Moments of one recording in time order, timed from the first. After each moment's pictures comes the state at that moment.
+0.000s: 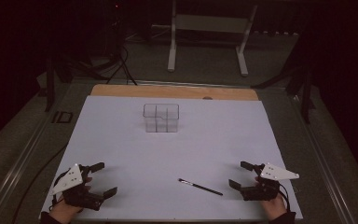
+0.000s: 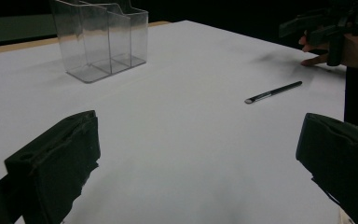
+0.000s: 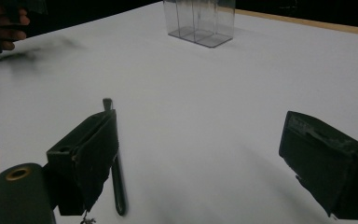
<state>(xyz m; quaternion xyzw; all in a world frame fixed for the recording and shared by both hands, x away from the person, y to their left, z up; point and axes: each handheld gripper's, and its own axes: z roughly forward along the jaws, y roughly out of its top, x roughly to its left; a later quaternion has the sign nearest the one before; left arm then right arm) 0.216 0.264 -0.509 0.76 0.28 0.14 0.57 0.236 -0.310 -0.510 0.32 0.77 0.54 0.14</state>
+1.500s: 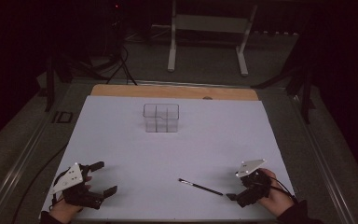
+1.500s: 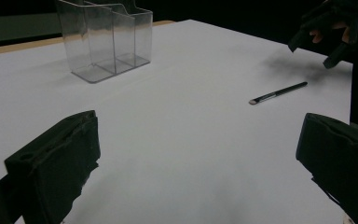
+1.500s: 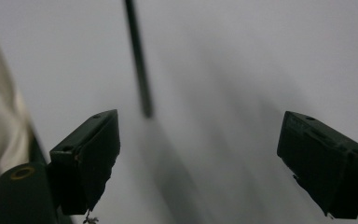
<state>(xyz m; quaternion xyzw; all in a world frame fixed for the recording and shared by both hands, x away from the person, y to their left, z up) 0.217 0.263 -0.506 0.76 0.29 0.14 0.57 0.246 -0.270 -0.480 0.27 0.93 0.26 0.06</state>
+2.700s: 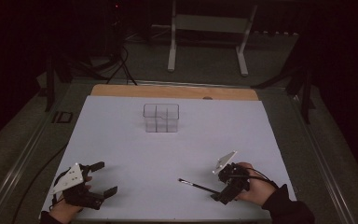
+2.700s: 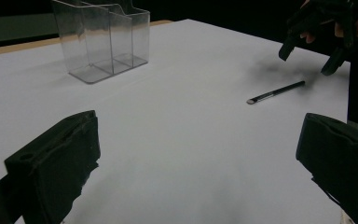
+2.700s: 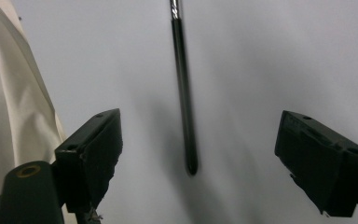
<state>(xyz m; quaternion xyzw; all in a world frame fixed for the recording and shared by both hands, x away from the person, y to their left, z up) 0.217 0.262 -0.506 0.76 0.28 0.14 0.57 0.264 -0.209 -0.472 0.23 0.95 0.19 -0.01</state>
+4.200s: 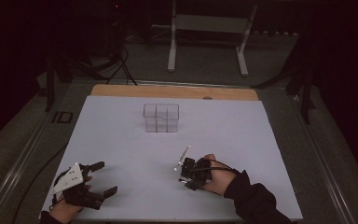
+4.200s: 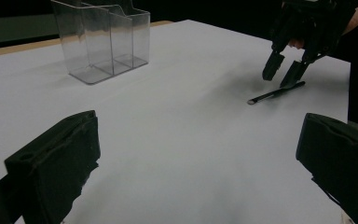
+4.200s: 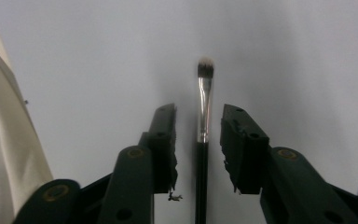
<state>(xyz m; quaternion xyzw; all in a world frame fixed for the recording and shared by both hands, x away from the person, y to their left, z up) 0.217 0.262 -0.506 0.76 0.28 0.14 0.57 0.284 -0.105 -0.468 0.16 0.98 0.11 0.01</state>
